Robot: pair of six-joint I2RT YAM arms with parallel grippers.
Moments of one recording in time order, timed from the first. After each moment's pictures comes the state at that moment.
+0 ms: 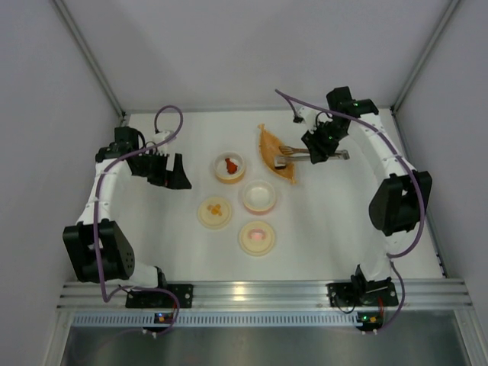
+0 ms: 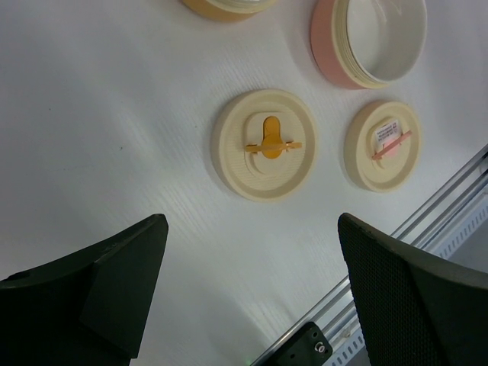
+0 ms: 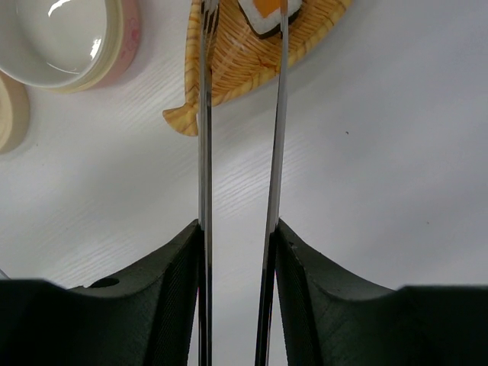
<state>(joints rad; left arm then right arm) 0.12 1.46 1.26 -0.96 0.70 0.35 0.21 1.85 1.81 -1.16 -0.38 -0.72</state>
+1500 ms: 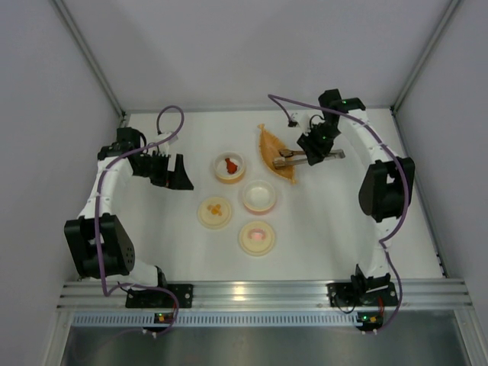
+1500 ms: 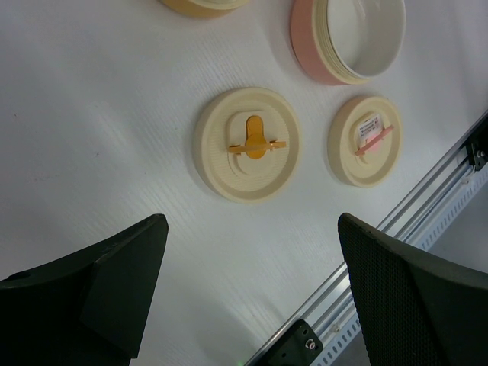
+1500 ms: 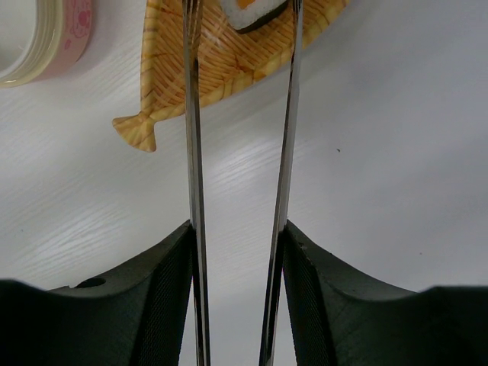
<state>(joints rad) 0.12 1.50 1.27 -0.98 0.76 0.36 0.21 2.04 1.92 -1.19 -0.36 -0.81</state>
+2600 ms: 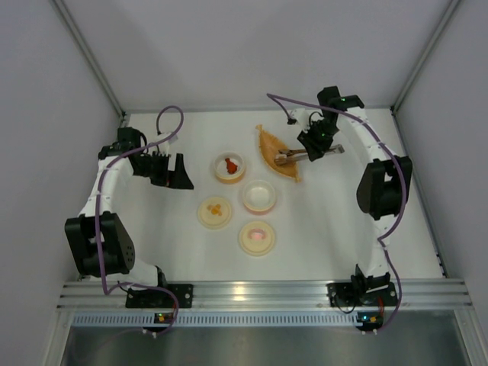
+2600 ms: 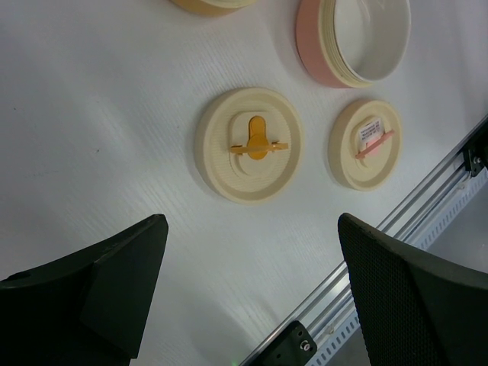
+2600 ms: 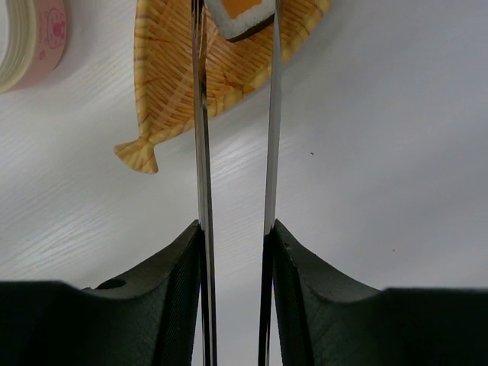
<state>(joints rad) 0.12 1.51 1.27 -0.97 0.76 0.34 0.22 2.08 1.98 -1.20 -0.32 -0.83</state>
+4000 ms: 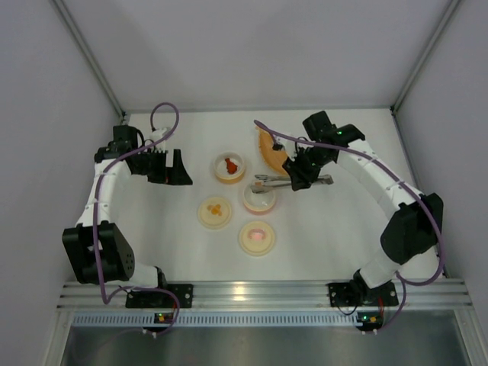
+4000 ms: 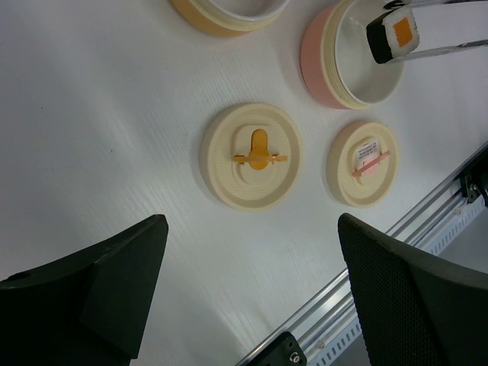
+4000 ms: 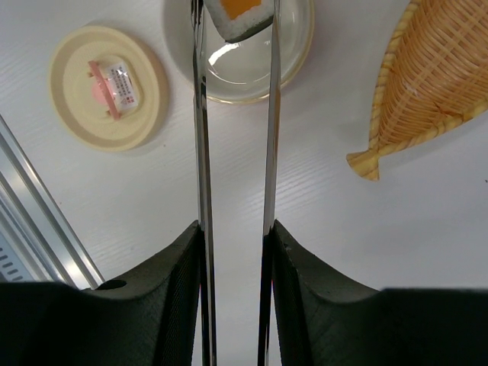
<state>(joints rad) 0.12 1.45 1.27 -0.94 0.71 0.24 0.45 1.61 1.52 -1.08 -0.42 -0.60</state>
